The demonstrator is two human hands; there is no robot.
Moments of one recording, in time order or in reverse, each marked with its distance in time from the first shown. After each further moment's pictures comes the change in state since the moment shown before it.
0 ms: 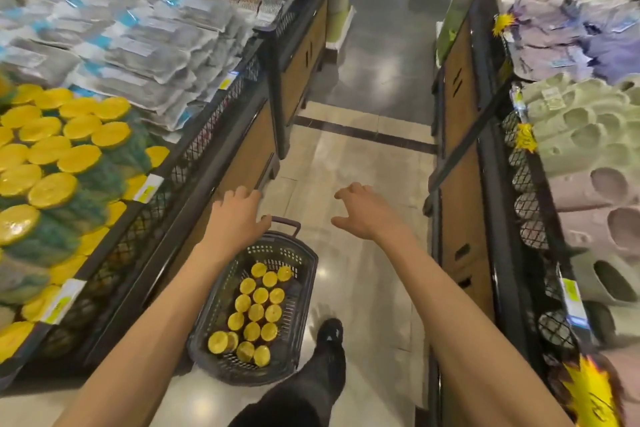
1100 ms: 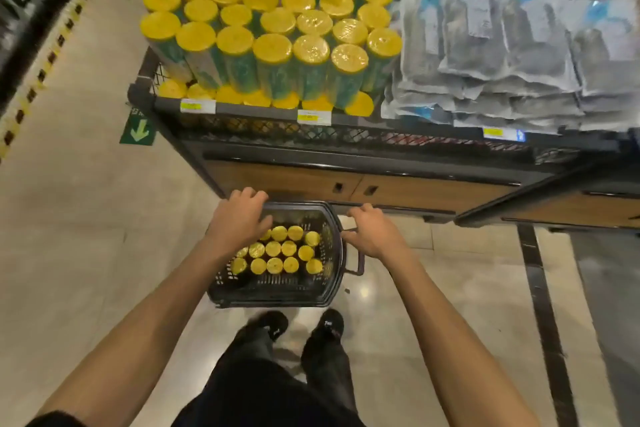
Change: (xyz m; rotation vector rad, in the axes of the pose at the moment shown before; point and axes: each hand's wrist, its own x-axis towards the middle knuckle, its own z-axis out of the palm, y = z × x) left_hand 0.024 -0.012 0.081 -0.307 -0.004 -1.238; right_hand 0.309 -0.107 0.040 -0.438 -0.506 -1.058
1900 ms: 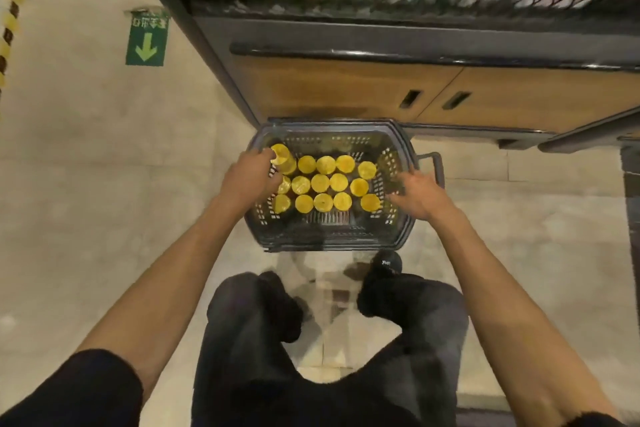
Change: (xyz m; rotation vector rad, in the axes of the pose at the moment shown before) left_hand 0.037 -0.152 0.202 -0.183 -0.130 -0.106; right_hand 0.107 -0.013 0.218 0.034 -0.144 0.122
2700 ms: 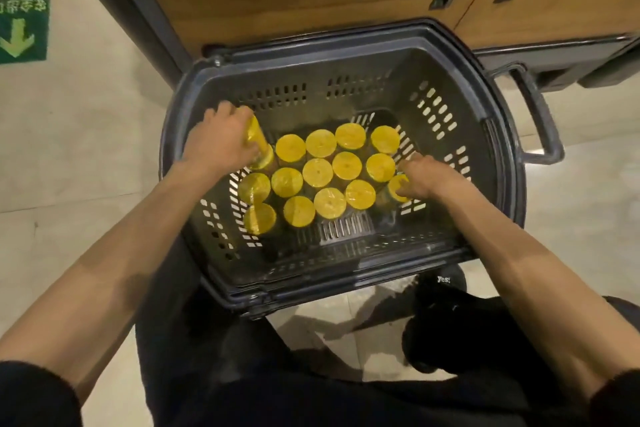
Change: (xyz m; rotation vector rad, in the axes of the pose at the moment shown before) left_hand 0.217 -0.122 0.223 0.241 0.155 0.245; right_hand 0.243 0.045 0.244 -0.173 0.005 0.141
